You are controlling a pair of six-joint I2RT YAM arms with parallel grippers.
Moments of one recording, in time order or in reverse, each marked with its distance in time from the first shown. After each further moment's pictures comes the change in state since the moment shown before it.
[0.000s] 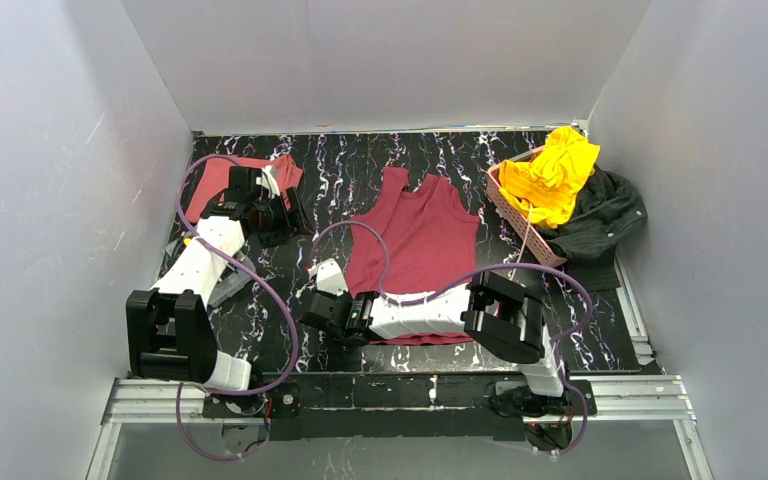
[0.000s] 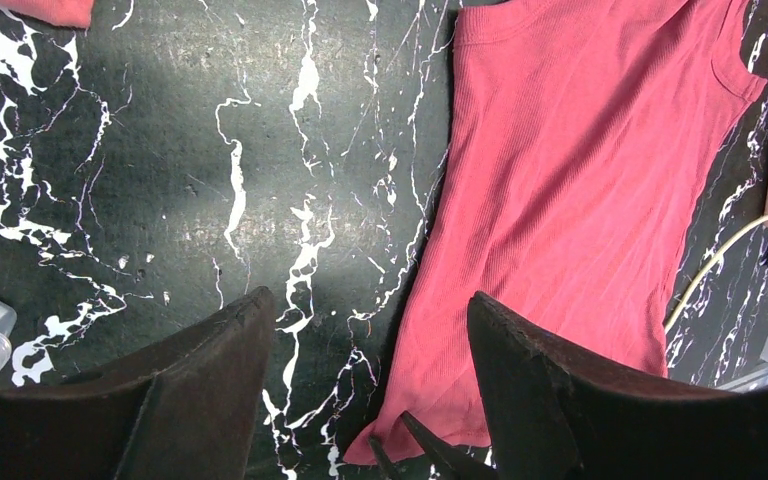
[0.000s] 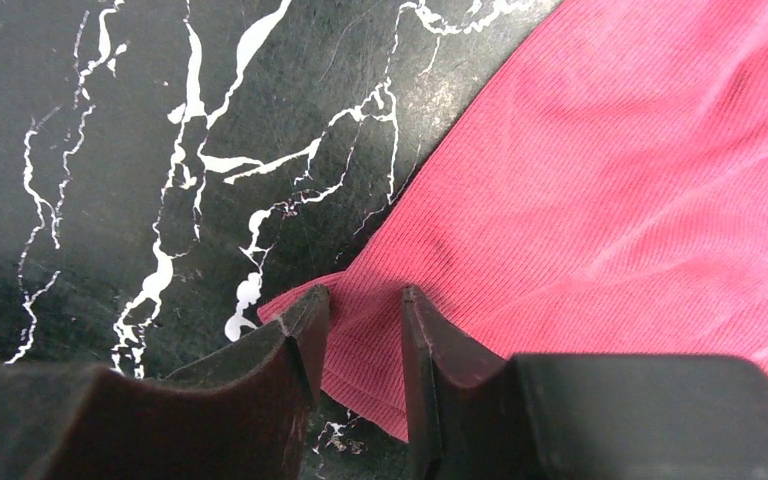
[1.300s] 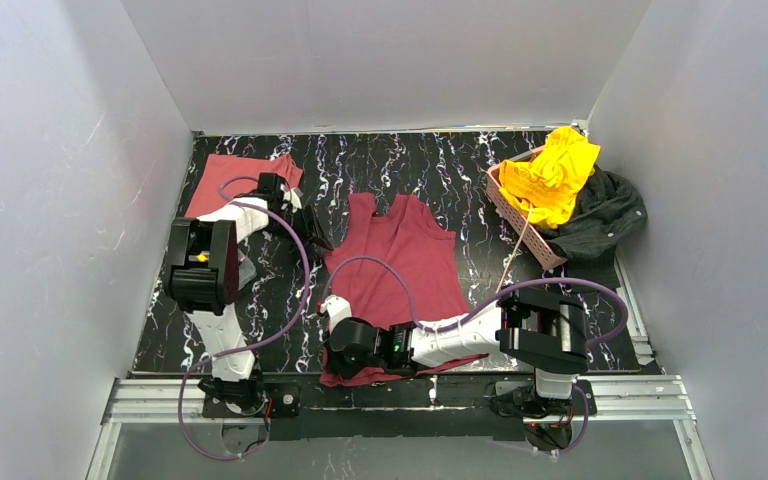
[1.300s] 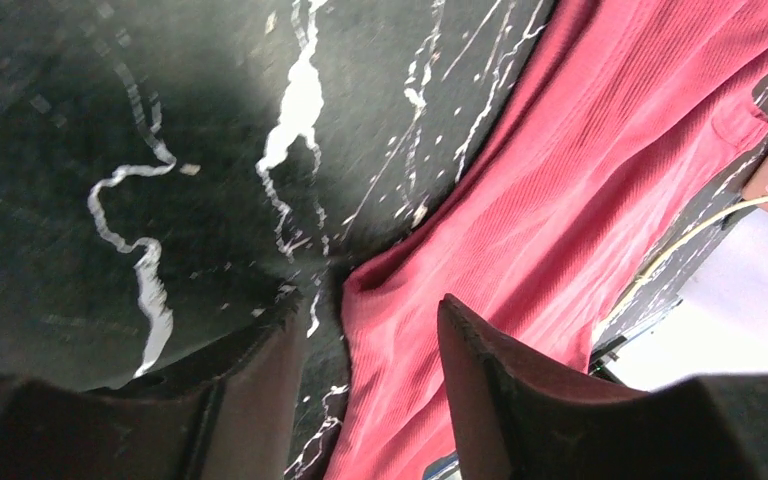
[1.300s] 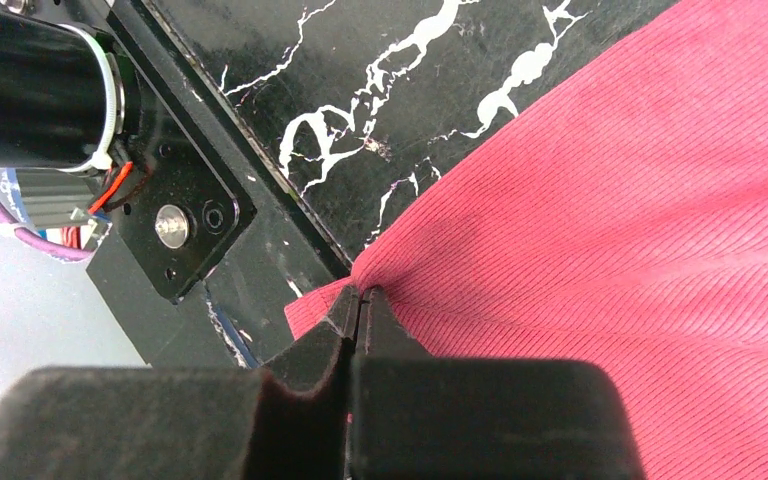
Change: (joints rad) left arm -0.008 0.432 0.082 0.044 0.192 -0.074; right arm 0.092 -0.205 -0.435 0.534 -0.379 -0.031
